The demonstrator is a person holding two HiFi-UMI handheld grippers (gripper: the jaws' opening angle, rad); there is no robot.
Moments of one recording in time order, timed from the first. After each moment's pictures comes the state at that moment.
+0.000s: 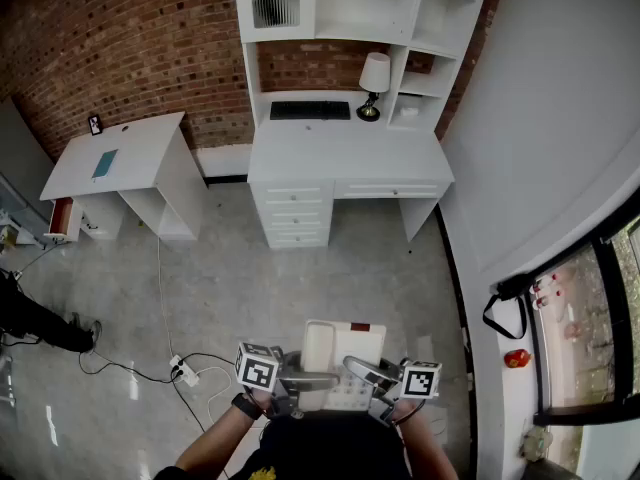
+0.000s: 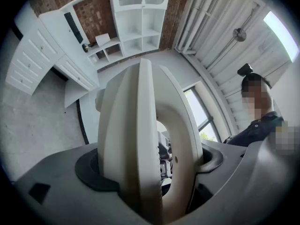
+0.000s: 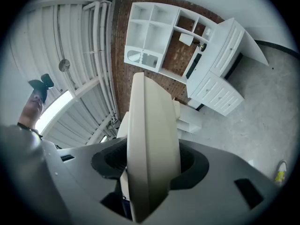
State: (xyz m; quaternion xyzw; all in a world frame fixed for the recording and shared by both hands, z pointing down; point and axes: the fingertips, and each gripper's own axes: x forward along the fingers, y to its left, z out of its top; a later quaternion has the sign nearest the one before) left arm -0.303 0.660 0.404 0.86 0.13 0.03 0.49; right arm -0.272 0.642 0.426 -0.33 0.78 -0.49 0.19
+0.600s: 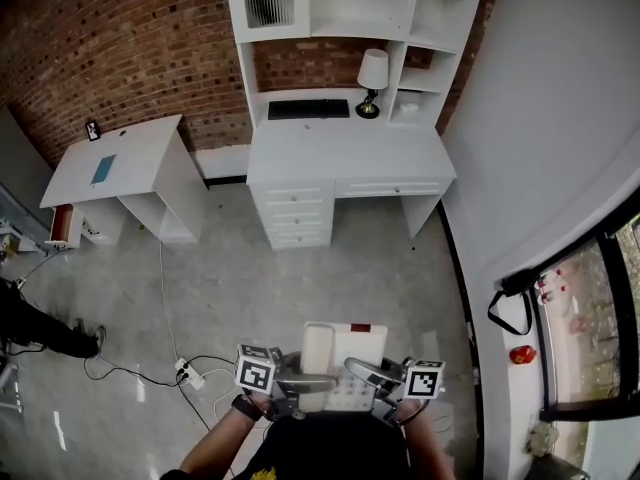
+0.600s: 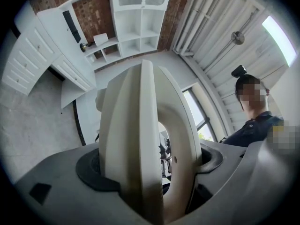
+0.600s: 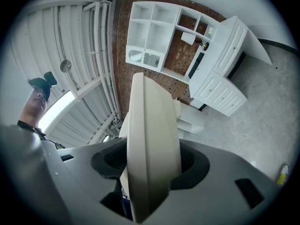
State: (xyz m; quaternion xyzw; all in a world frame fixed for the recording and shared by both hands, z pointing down) left arm -0.311 0.650 0.399 0.85 0.15 0.02 0.50; right arm -0.279 0.635 0.419 -0.32 0.78 -0.50 0.20
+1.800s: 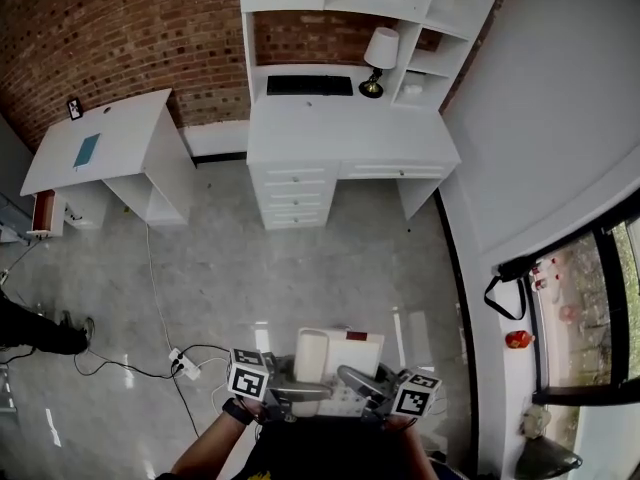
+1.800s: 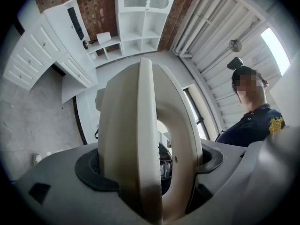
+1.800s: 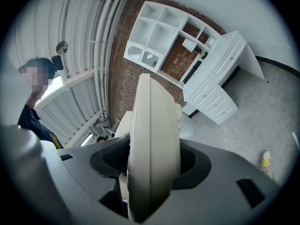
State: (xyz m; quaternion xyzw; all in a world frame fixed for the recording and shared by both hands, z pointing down) left arm -0.397 0.628 0.424 0.84 0.18 0.02 0.51; right arm -0.362 0.613 0.438 -0.41 0.77 -0.46 0.16
